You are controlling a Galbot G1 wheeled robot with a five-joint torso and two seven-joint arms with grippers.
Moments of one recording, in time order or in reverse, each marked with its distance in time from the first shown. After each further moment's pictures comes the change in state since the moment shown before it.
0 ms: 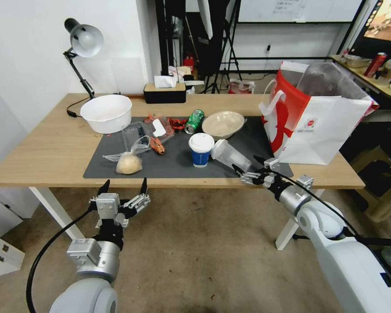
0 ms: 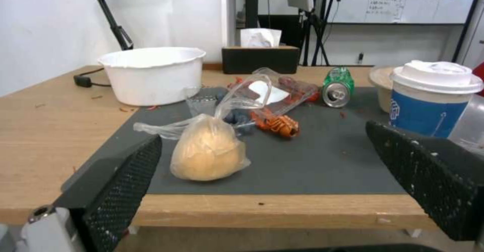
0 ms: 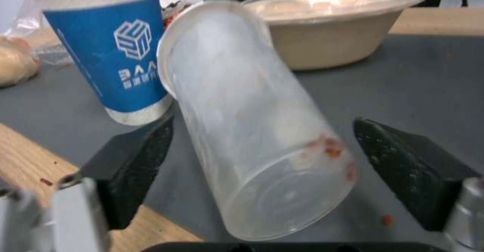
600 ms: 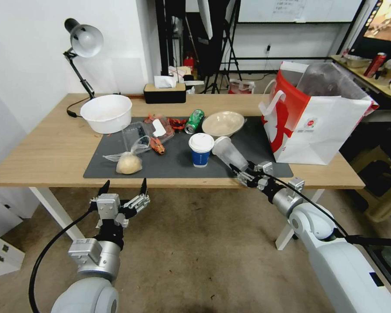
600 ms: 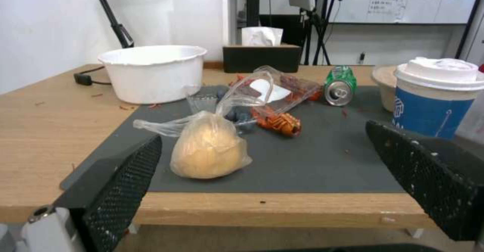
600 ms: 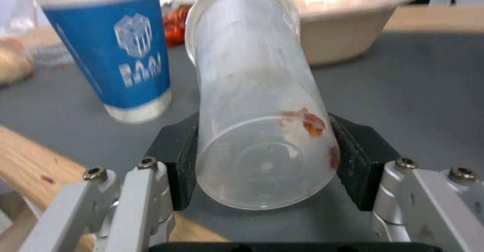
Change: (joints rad) left arm -0.007 0.000 0.000 0.019 -0.002 -0.013 -0.003; right arm -0.037 0.017 0.020 0.046 -0.009 0.007 0.031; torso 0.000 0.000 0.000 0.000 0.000
